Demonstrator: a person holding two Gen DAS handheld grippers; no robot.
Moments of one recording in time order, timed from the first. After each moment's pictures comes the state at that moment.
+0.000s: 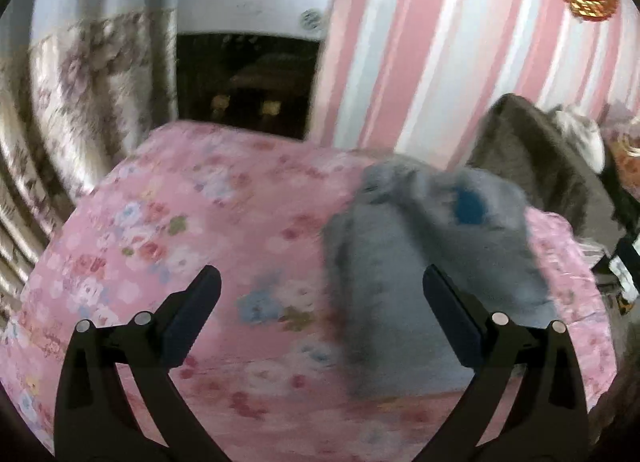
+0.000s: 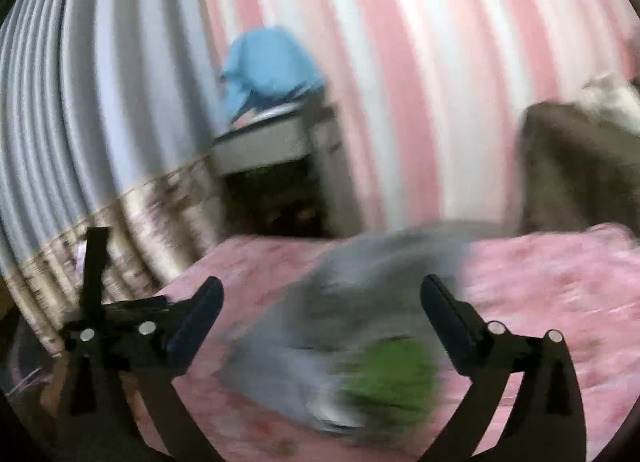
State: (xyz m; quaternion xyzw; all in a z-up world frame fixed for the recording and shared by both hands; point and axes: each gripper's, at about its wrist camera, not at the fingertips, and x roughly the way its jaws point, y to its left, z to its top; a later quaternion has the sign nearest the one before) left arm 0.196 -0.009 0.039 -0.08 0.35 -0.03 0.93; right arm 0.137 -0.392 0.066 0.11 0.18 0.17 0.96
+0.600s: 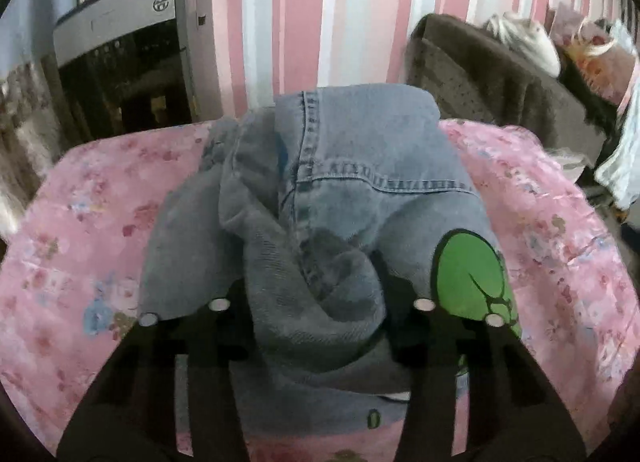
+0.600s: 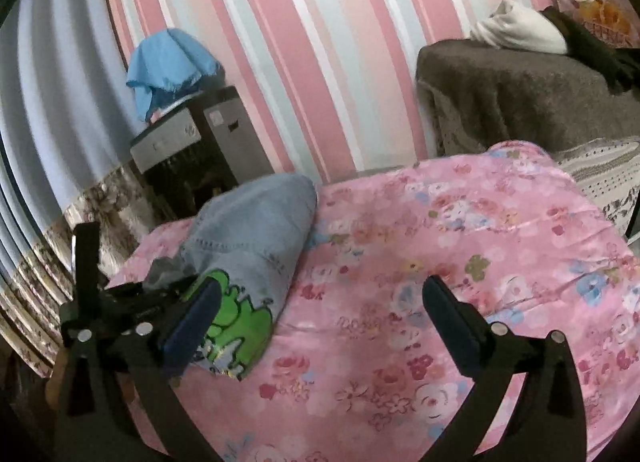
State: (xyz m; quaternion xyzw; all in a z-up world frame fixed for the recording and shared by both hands) left arm 0.226 -0.142 -0.011 0.01 0.38 -0.13 0.92; right arm 0.142 -0.476 -0.011 0.17 0.27 0.11 0.94
